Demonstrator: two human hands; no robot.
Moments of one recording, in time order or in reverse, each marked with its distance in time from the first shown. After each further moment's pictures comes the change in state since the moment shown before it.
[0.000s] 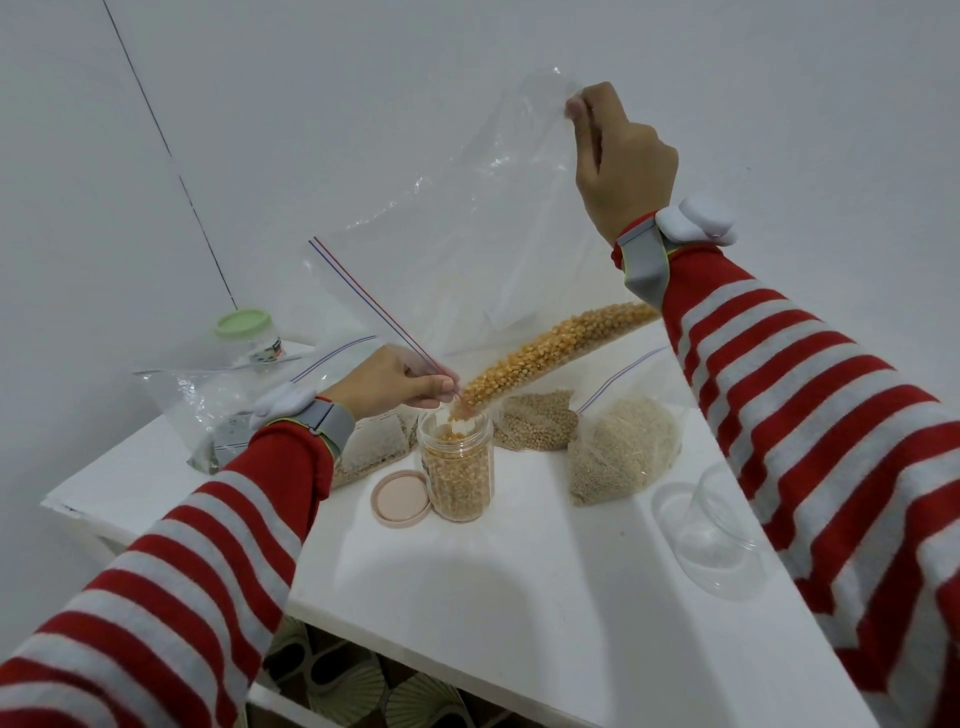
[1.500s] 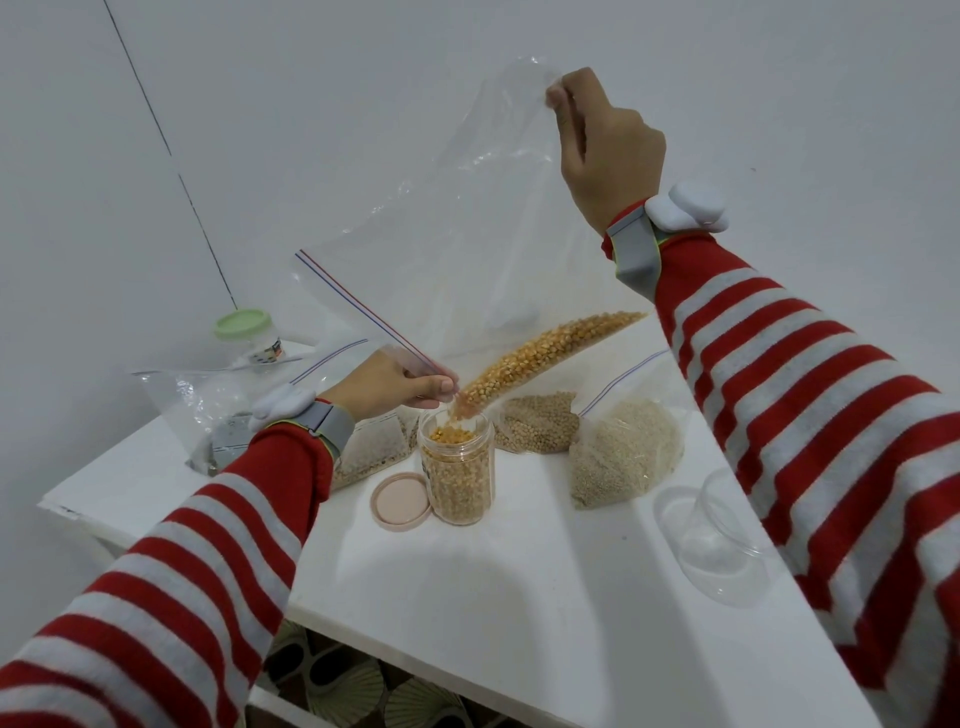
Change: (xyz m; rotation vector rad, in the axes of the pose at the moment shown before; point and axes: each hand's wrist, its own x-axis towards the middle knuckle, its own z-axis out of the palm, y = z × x) left_hand 0.000 0.001 -0.001 0.029 0.036 0.033; right_hand 0.012 -0.010 0.012 0.024 0.071 -0.095
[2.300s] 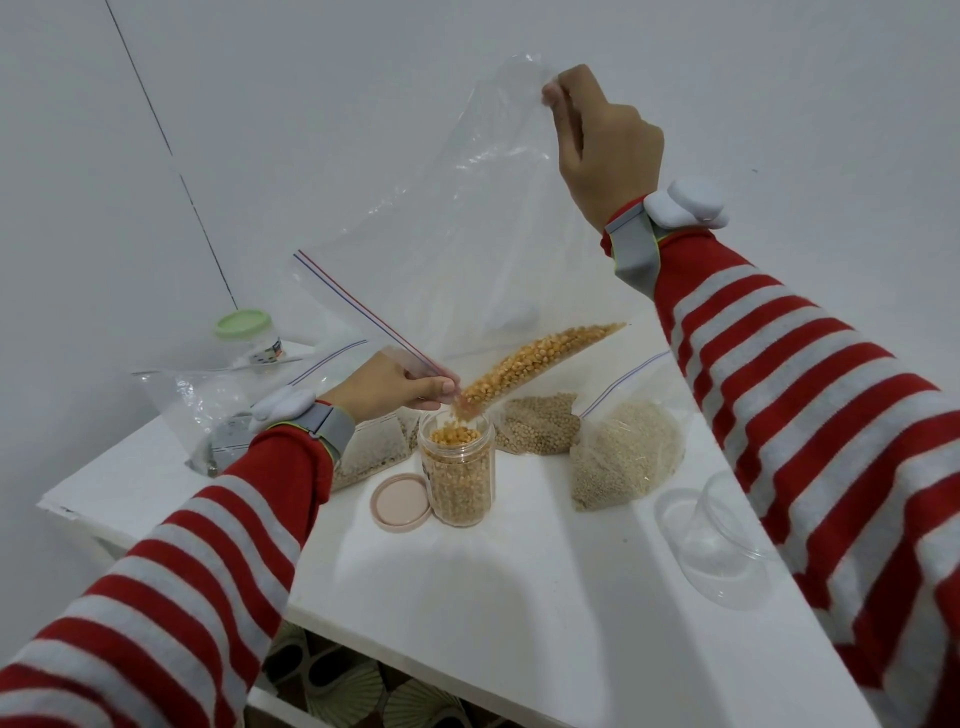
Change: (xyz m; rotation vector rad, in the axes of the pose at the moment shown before) left_hand 0.000 0.000 0.001 -0.011 -0.001 -0.007; right_hand 0.004 0.001 0.005 -0.045 -0.053 -0.007
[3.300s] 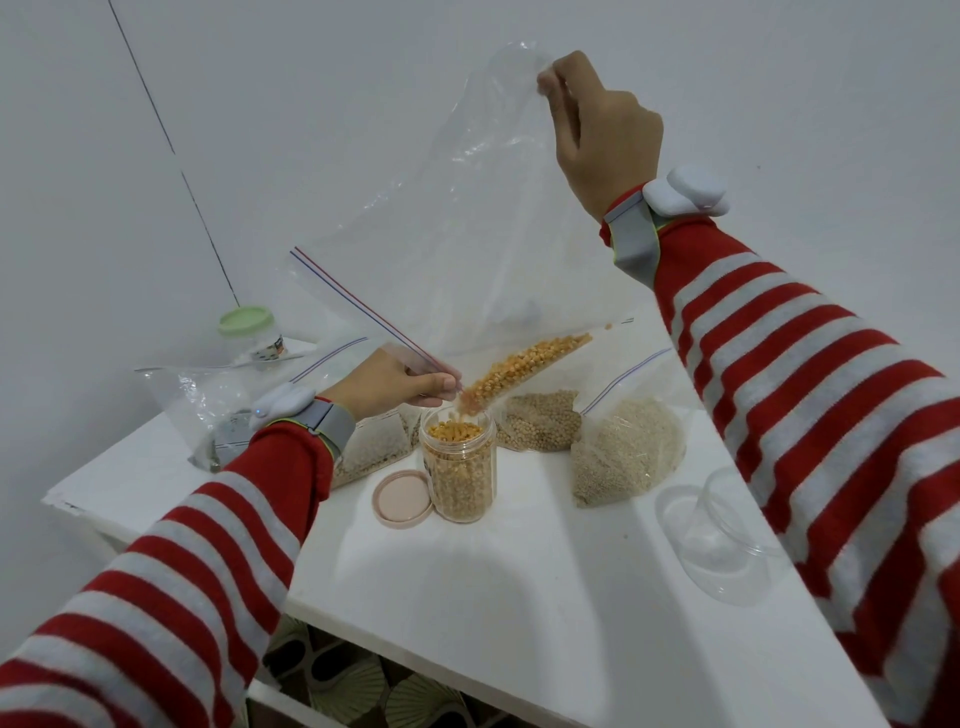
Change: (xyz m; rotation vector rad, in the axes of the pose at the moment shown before) left_hand -0.003 0.002 0.001 -0.031 0.007 0.005; right_hand 0.007 -0.002 -0.001 -0.017 -0.024 -0.020
